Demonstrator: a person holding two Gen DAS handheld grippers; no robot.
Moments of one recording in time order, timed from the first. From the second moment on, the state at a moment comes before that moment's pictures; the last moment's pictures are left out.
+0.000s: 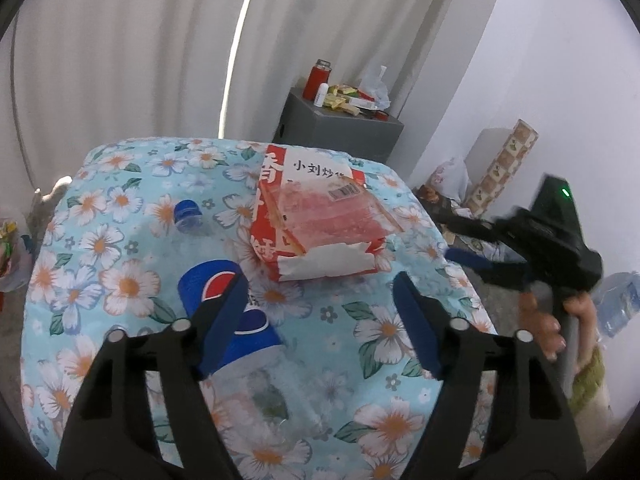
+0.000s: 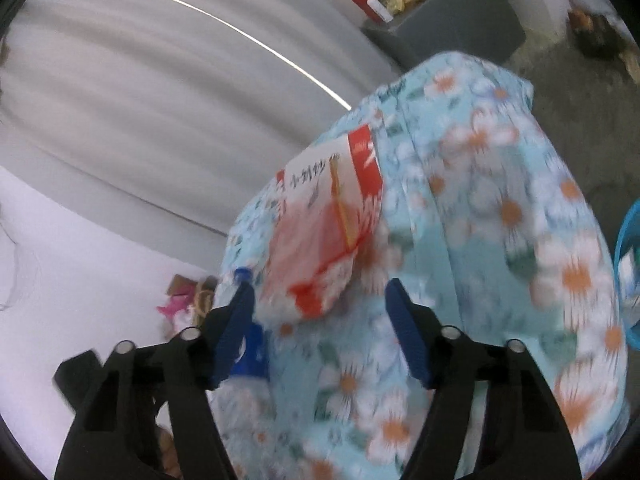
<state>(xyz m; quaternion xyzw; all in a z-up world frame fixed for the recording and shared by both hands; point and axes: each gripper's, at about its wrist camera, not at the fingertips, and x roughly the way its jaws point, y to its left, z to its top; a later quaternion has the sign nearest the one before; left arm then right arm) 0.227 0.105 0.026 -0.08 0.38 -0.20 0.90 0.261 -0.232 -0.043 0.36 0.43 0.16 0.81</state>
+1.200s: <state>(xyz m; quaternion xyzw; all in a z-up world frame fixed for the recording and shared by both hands) 0.217 0.115 0.022 -0.11 0.38 -0.22 0.89 0.353 -0.195 -0.055 0.28 0.49 0.18 0.80</state>
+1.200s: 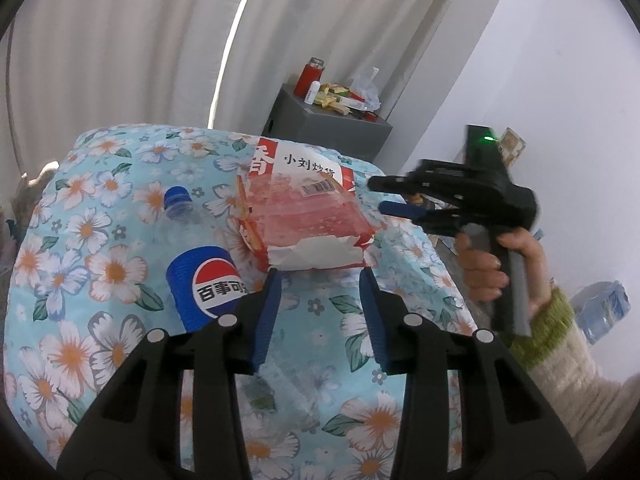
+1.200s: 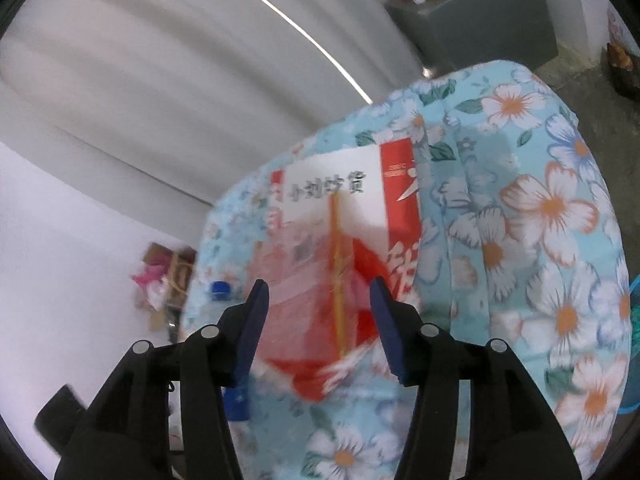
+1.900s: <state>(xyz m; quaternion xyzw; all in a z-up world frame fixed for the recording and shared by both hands) 0.210 0.122 0.027 -0.12 0.37 -0.22 0.90 0.284 -0.243 -0.002 0.40 0.38 0.26 0.80</state>
